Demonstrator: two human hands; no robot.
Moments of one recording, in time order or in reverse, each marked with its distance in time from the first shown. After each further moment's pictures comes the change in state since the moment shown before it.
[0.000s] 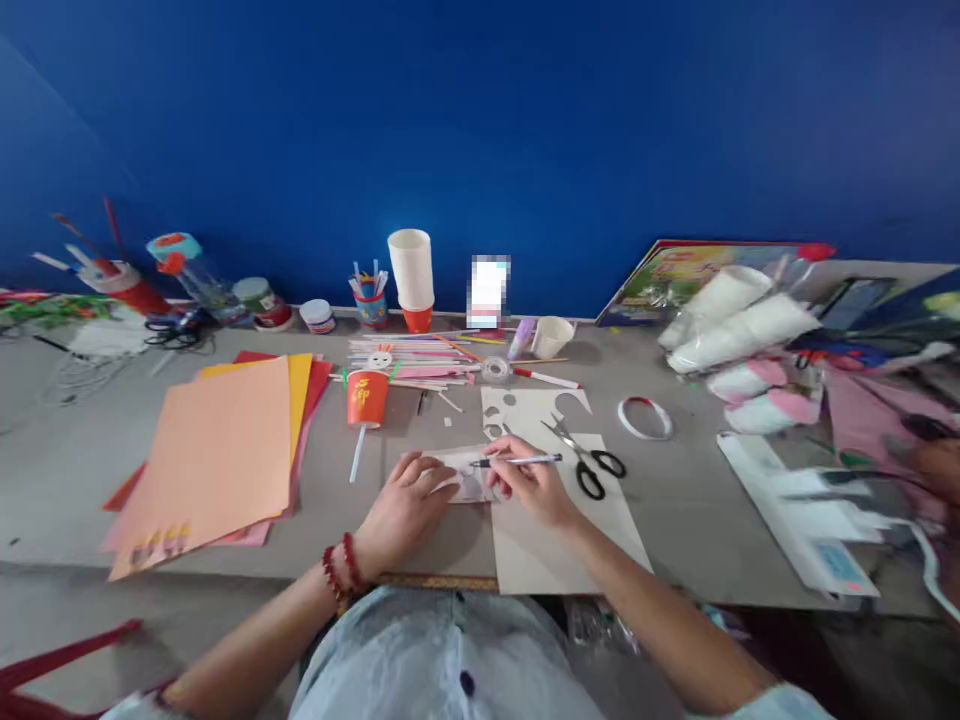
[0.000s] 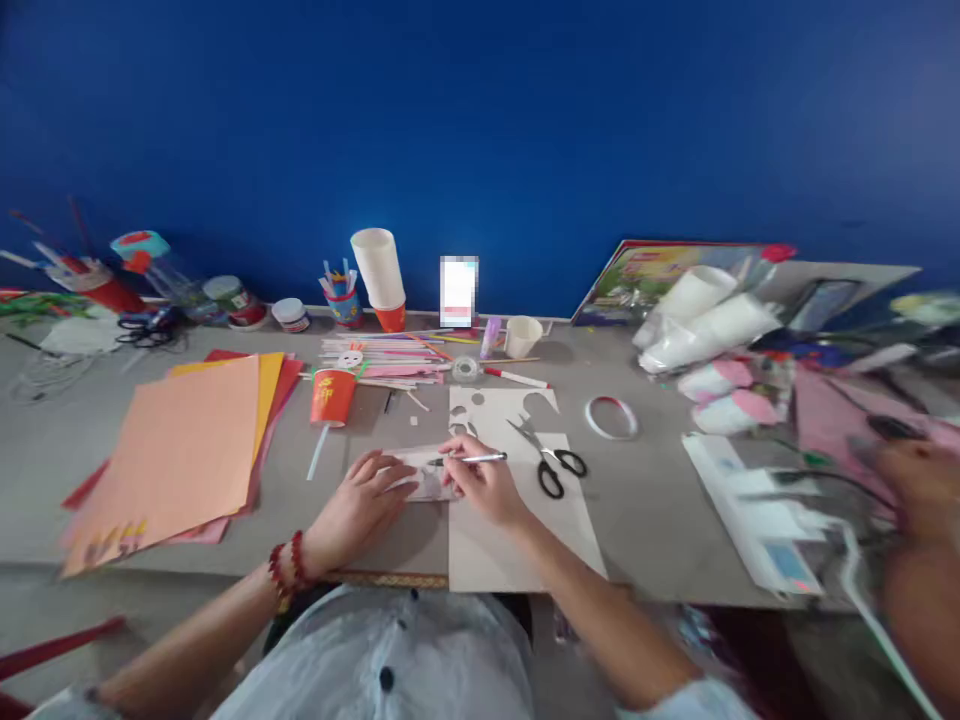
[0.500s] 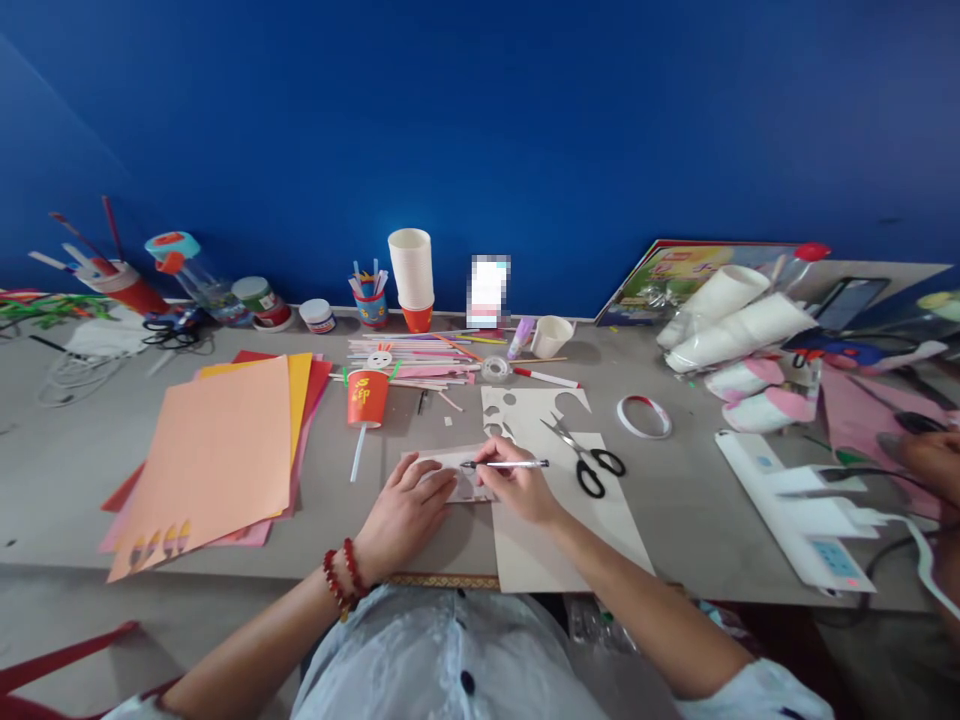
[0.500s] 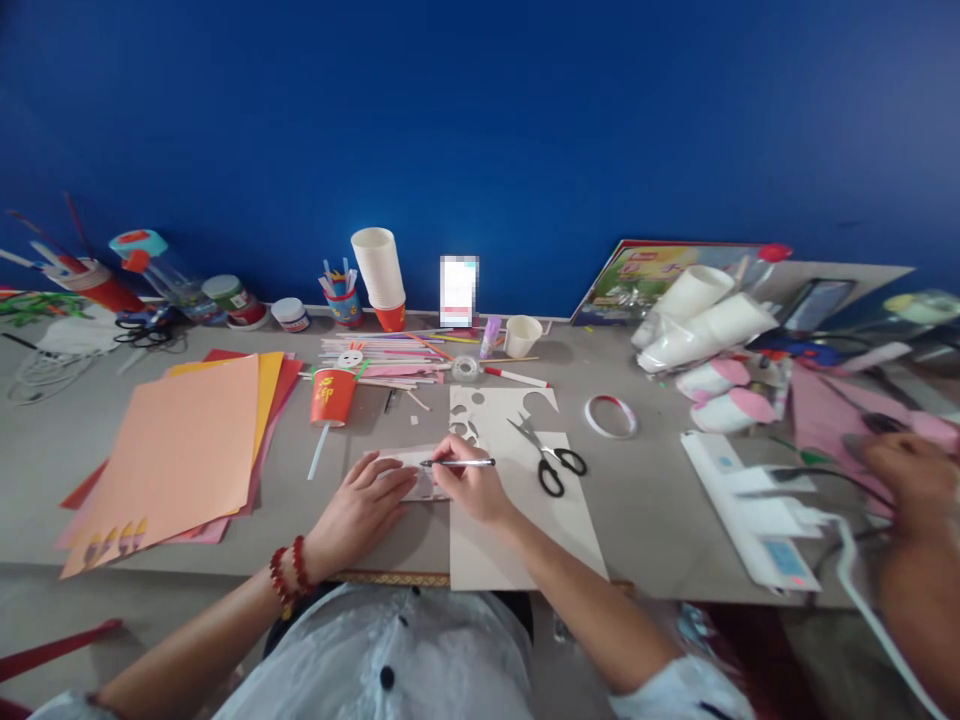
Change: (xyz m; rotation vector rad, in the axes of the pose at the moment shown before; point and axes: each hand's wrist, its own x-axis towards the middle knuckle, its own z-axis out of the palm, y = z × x) left_hand -0.003 0.004 0.006 0.089 0.011 -0.001; right_hand 0.007 0.006 0.014 -0.119 0.025 -0.041
